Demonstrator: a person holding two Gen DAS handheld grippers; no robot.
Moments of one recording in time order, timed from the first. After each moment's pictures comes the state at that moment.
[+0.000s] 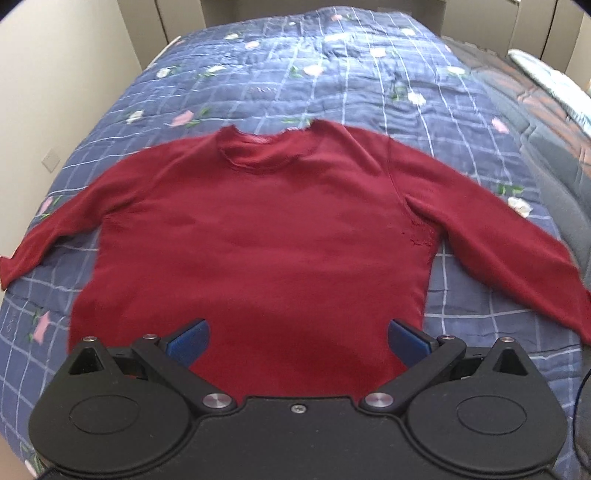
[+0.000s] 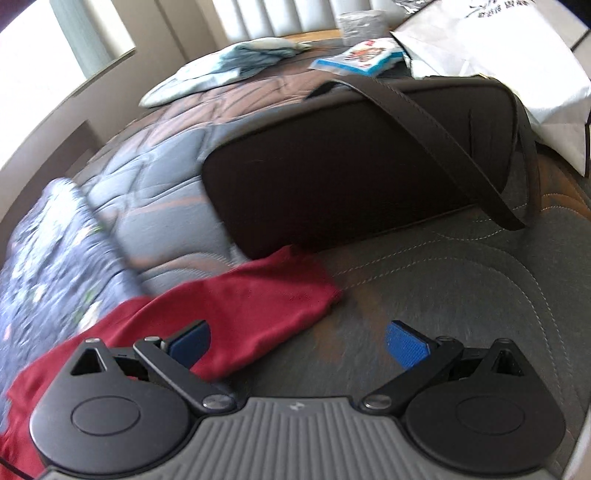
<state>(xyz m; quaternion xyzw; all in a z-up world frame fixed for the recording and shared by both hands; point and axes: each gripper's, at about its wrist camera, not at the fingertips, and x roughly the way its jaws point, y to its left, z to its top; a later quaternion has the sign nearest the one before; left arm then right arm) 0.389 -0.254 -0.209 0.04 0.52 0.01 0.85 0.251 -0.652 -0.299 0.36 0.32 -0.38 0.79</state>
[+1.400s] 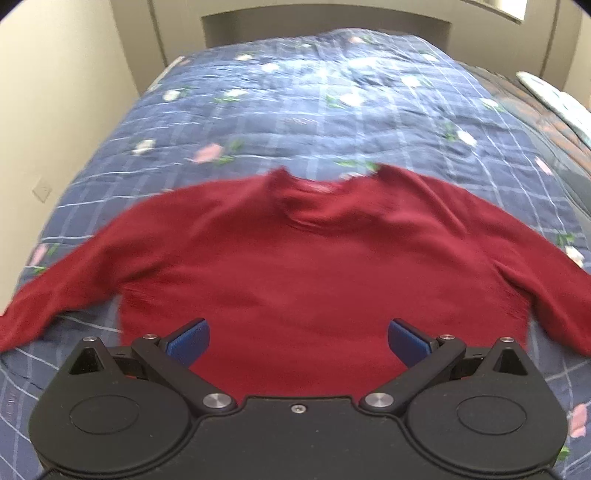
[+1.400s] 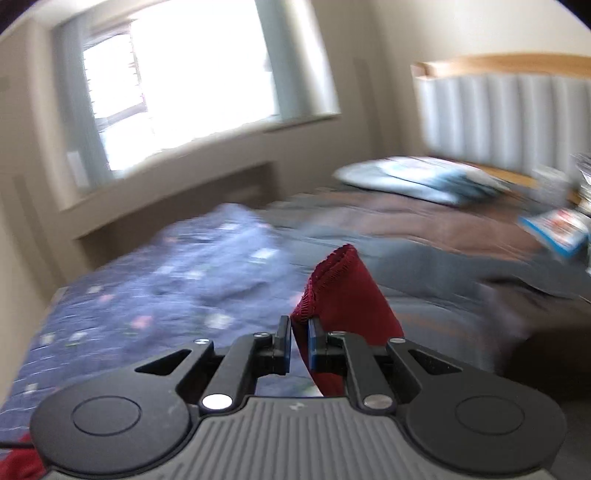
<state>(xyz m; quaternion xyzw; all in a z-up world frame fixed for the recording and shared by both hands) 0.471 -0.137 -0.220 0.03 0.48 0.00 0.88 0.416 -0.465 -0.151 0.16 0.20 -0.14 0.96</state>
